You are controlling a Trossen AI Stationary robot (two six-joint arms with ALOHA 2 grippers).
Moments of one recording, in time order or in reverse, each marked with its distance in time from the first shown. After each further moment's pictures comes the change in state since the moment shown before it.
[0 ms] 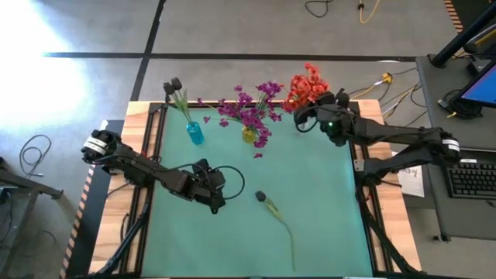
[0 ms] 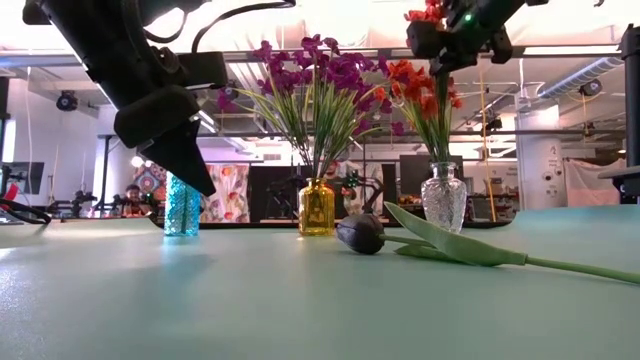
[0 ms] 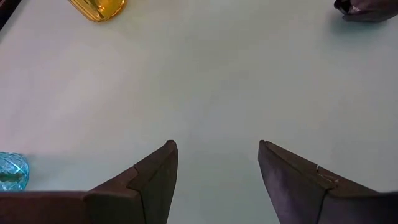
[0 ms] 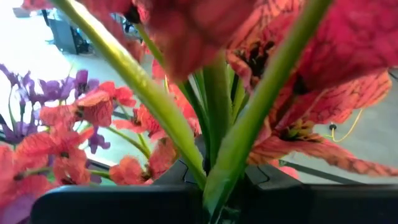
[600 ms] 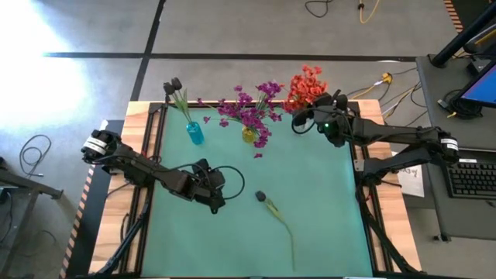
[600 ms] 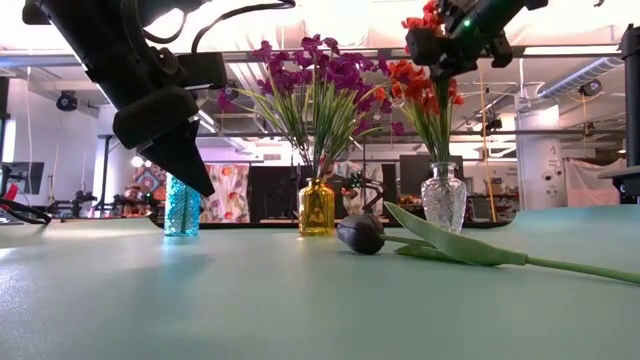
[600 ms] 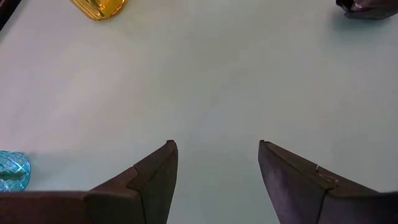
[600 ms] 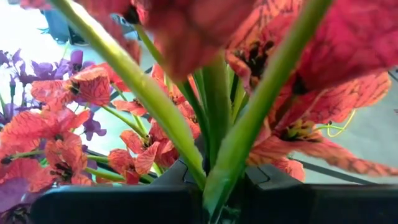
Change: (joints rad) left arm 0.000 0.000 0.000 -0.007 0.000 -0.001; right arm 0.000 0.019 0.000 -0.044 0.000 0.030
